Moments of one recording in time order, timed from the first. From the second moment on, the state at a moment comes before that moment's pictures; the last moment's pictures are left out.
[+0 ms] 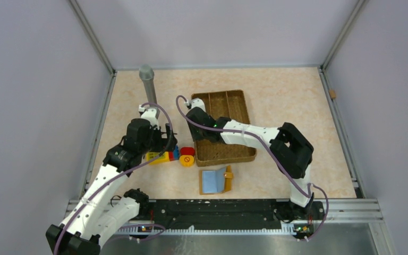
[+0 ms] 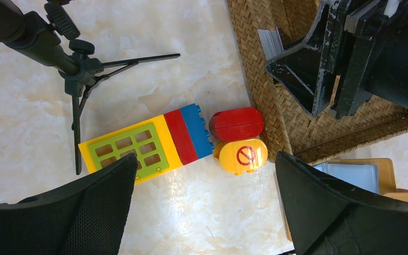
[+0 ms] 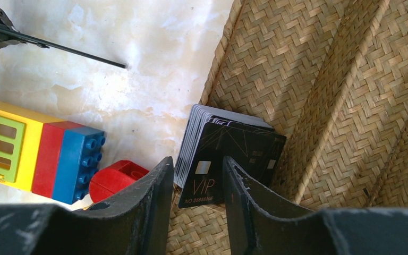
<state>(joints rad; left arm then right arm) -0.38 0.80 0.76 -0.61 -0.02 -0.31 0.99 1.94 1.45 -0.32 0.32 0.43</state>
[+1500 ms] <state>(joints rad) -0.45 0.75 0.70 -0.44 0.61 -0.24 0.90 1.19 1.05 -0.31 -0.06 0.29</state>
